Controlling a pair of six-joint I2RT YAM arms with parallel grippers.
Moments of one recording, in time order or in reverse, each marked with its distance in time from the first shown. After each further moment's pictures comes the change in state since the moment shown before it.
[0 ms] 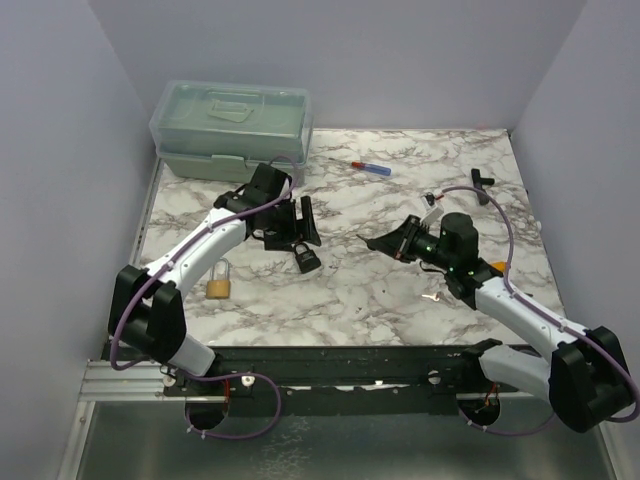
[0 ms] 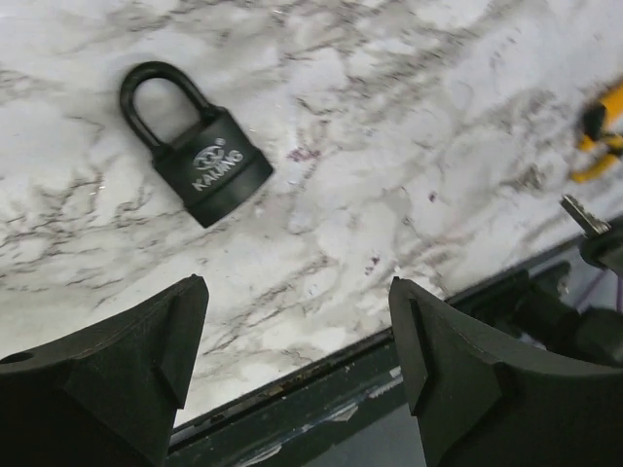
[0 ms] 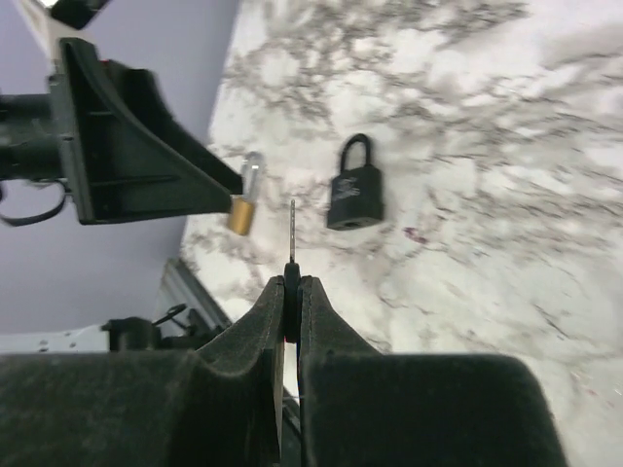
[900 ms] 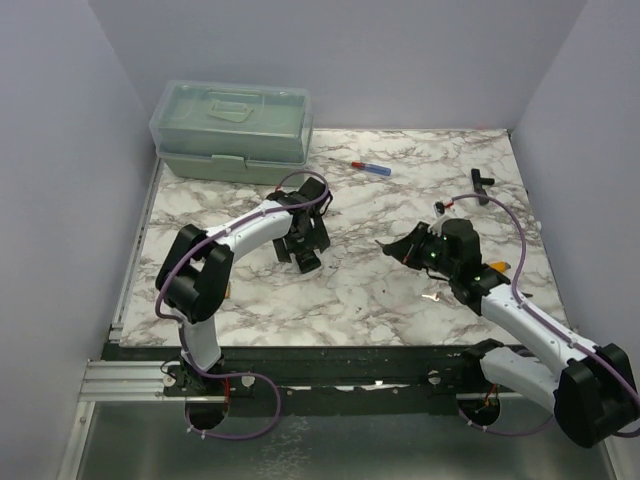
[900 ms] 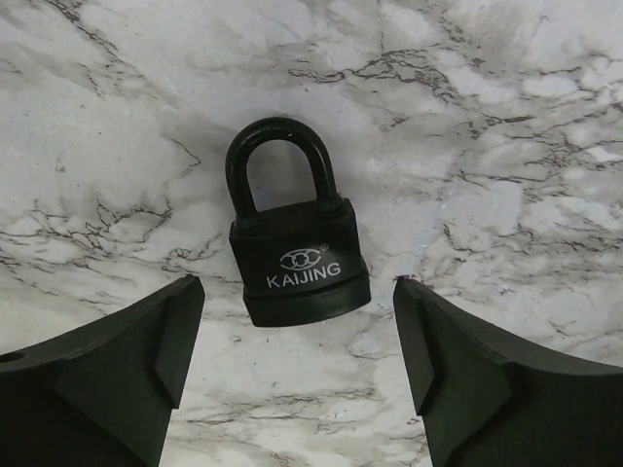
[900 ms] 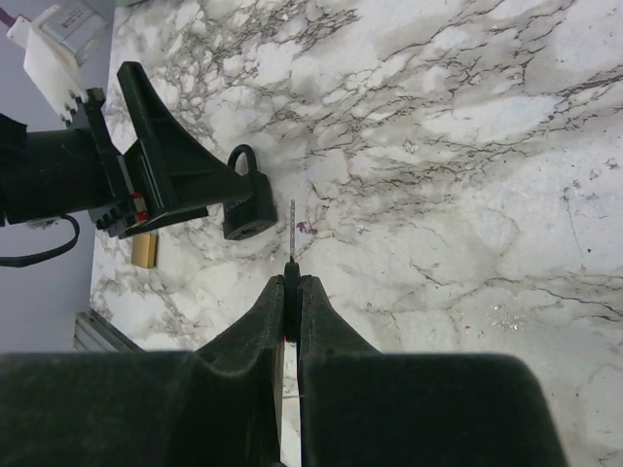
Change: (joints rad) left arm -0.154 0.318 0.147 -0.131 -0.549 -0.360; right arm 0.000 -0.085 -0.005 -0.261 0.274 -0.076
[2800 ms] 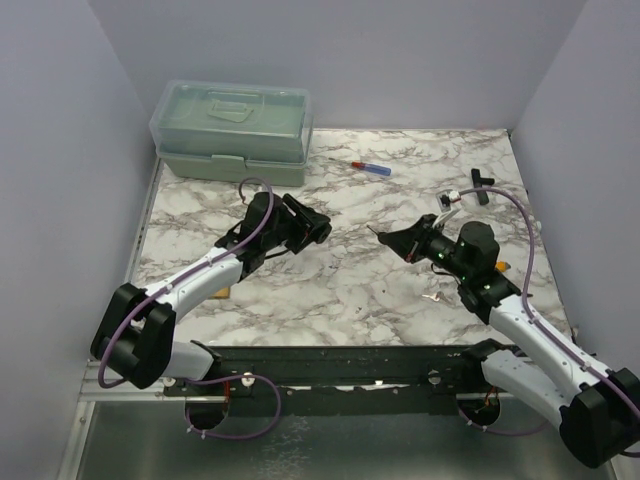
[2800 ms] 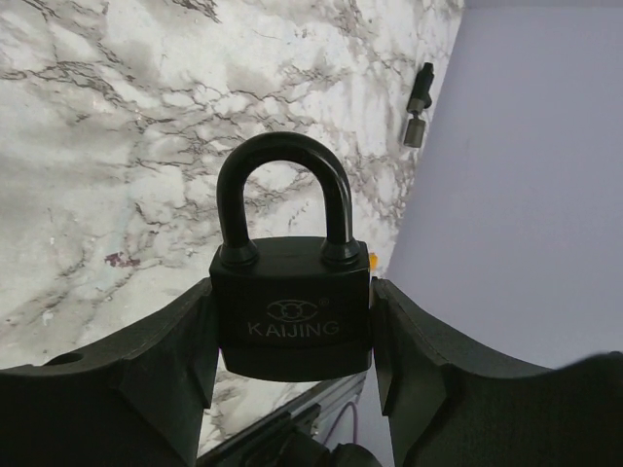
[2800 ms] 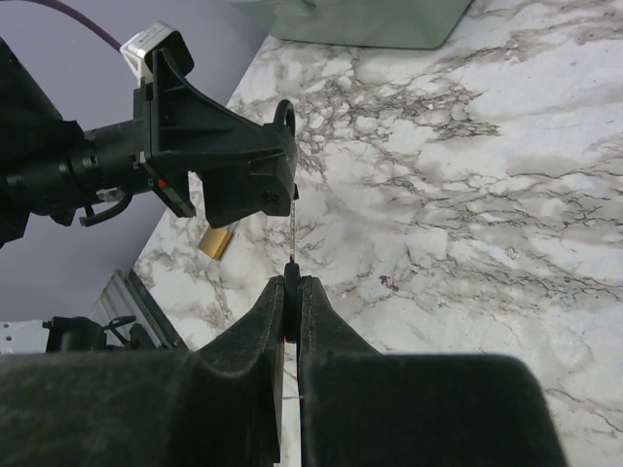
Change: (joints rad) left arm 0.082 -0.448 -0.536 0.836 0.281 -0.378; right arm 0.000 -0.142 -0.013 0.180 -0.160 -0.143
